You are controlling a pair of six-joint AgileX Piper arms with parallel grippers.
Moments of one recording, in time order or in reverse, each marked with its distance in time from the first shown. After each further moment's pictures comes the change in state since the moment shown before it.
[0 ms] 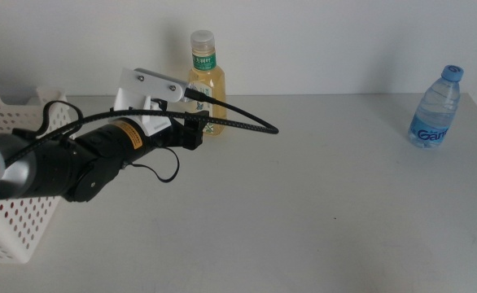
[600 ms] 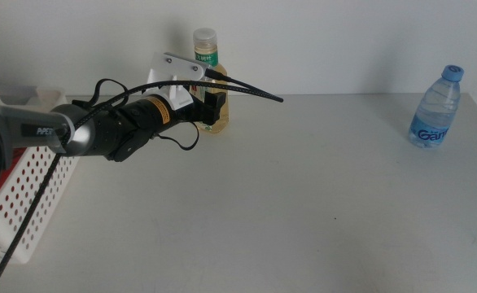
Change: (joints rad) left arm 0.042 0.333 -0.414 0.243 0.034 -0.212; right arm 0.000 0.000 0.000 0.000 0.000 0.000
